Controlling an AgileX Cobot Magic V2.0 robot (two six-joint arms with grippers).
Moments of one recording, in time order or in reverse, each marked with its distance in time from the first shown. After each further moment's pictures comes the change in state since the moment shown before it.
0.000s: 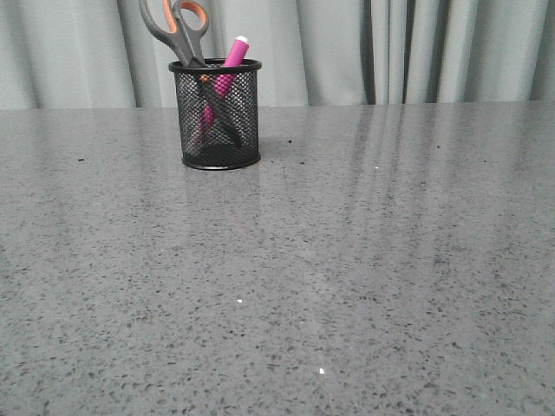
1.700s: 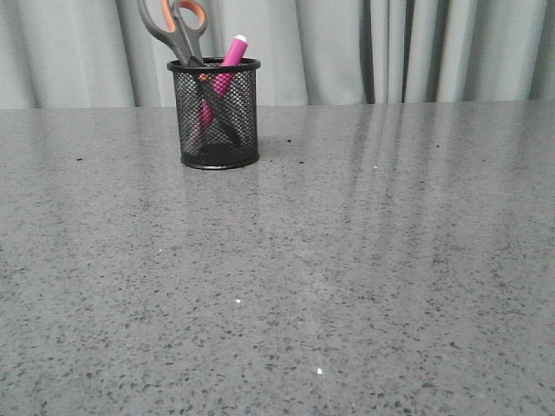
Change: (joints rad) left arm -0.005 0.000 0.000 0.003 0.044 -0.009; right arm -0.151 -0.245 0.108 -0.303 0.444 0.265
